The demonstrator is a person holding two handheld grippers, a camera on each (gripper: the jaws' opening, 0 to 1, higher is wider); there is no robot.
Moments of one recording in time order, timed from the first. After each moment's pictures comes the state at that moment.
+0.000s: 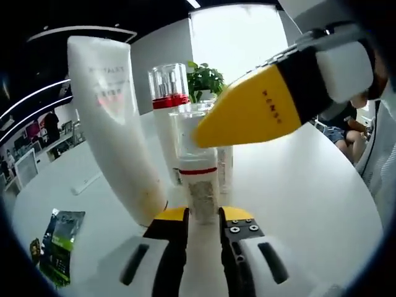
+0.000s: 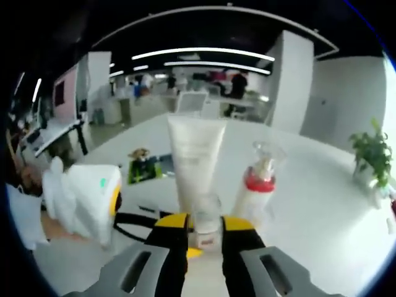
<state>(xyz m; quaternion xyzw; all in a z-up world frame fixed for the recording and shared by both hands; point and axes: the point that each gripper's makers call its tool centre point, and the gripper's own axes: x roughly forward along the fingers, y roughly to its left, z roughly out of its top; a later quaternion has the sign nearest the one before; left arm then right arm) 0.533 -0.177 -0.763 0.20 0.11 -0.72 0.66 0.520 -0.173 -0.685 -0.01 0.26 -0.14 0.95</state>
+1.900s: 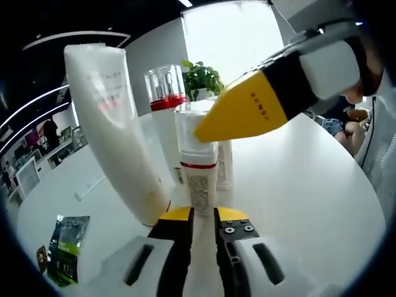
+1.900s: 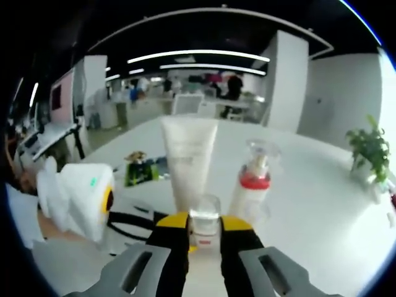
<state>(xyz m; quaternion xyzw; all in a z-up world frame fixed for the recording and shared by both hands) 0.532 -0.175 -0.757 0.21 0.10 -0.72 0.66 0.518 -0.177 -0.684 0.01 0.25 -0.15 0.96</state>
